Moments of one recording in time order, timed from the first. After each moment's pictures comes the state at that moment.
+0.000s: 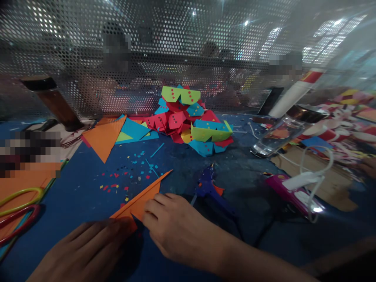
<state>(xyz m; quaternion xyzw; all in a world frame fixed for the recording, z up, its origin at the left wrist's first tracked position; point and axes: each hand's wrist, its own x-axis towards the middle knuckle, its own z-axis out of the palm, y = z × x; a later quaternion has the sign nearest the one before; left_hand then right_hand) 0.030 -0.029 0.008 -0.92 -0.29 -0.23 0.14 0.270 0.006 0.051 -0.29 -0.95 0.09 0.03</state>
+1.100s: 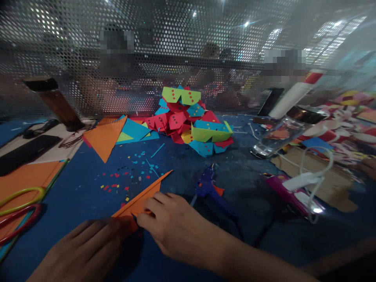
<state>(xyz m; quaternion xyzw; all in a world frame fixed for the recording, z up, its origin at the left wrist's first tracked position) 0.034 -0.027 0.014 -0.91 -0.29 -0.26 0.13 0.267 0.007 0.051 -0.29 -0.95 0.09 0.03</state>
